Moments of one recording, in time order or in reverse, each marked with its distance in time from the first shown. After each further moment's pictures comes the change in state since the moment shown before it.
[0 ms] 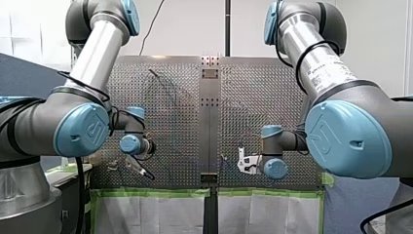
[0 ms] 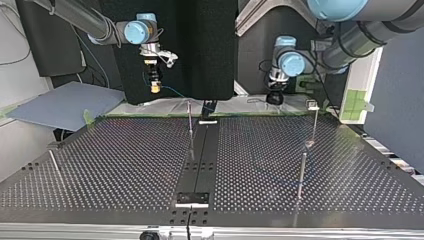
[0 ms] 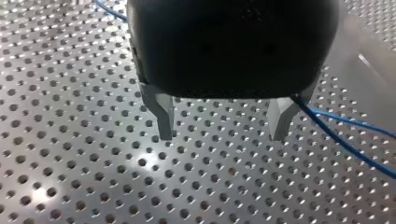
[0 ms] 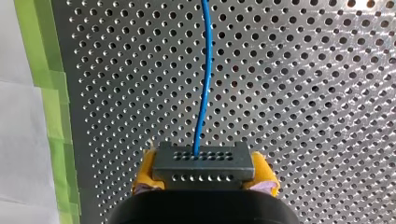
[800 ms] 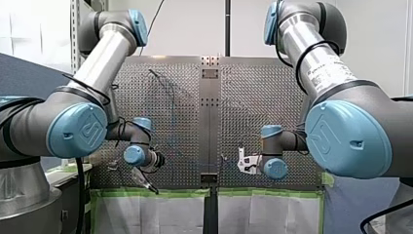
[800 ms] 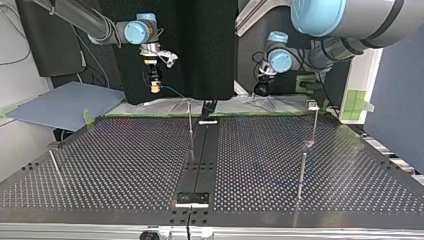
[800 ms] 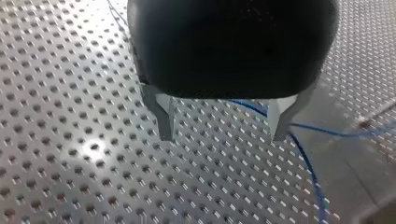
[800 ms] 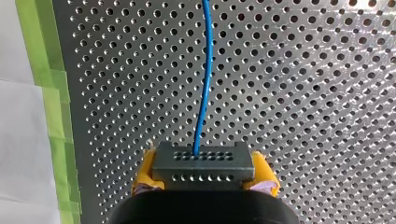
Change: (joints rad) left arm -0.066 -0.123 0.018 0.005 0.050 0.056; right arm 0.000 0.000 0.000 0.003 0.003 0.000
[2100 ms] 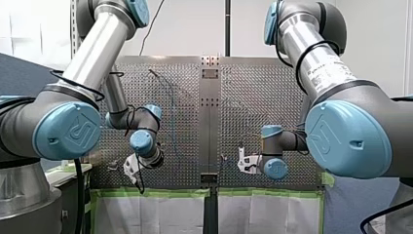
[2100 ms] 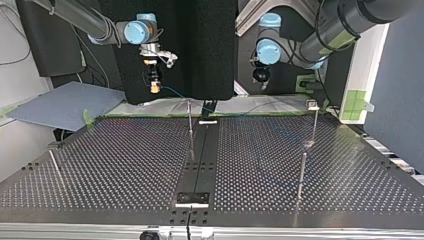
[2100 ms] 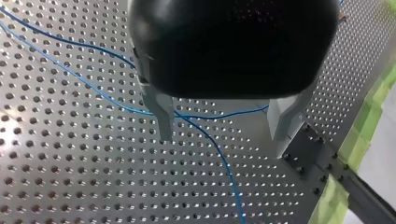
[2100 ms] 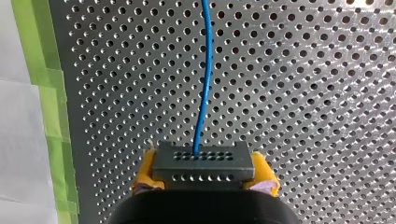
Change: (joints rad) left arm -0.134 0.158 -0.045 -0.319 -0.274 0.325; right arm -0.001 0.000 0.000 -0.006 0.001 0.000
